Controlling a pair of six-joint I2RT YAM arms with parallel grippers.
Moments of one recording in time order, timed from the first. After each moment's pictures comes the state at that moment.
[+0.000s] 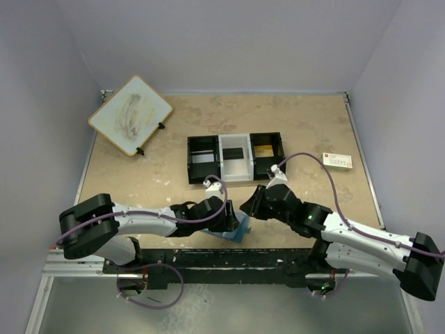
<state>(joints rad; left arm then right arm) -1.16 1.43 0.57 0.08 -0.14 -1.08 0.98 0.92 0.51 -0.25 0.19 1.03</state>
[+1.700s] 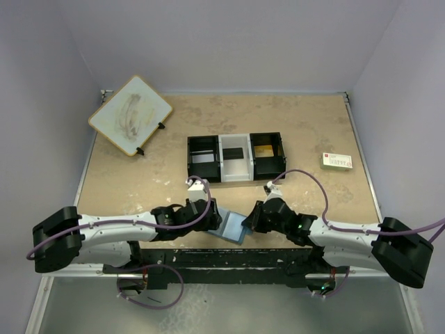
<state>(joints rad) -1.18 1.17 0.51 -0.16 -0.40 -1.01 0.98 1.07 0.22 0.14 0.10 1.05</state>
